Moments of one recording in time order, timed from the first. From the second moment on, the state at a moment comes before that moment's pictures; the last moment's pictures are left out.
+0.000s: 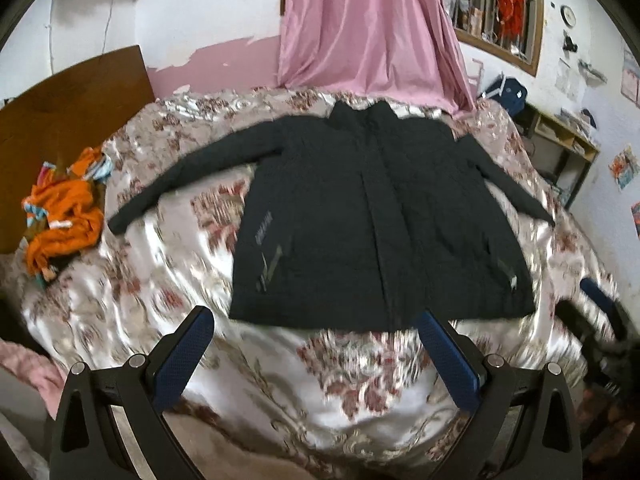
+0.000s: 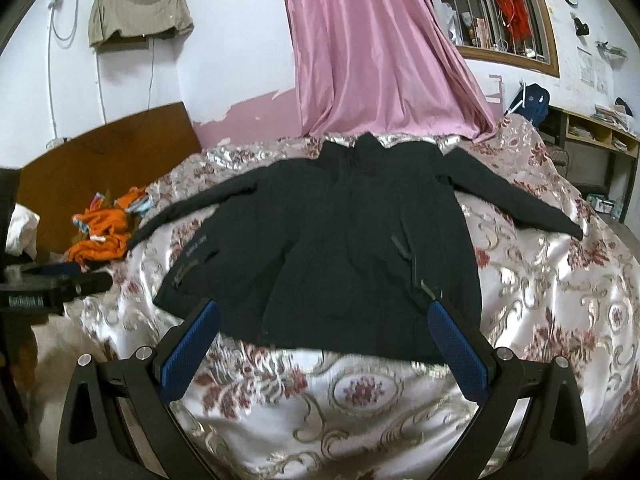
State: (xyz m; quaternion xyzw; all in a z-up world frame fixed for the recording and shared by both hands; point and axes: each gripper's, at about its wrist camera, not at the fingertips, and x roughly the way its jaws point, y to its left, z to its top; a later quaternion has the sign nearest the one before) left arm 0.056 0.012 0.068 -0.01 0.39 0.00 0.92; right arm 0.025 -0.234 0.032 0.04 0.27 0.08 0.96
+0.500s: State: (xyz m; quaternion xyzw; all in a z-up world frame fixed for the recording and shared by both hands) left arm 0.145 -0.036 0.269 0.04 0.31 -0.03 0.95; right arm 0.112 -0.260 0.148 0.04 0.29 0.09 0.95
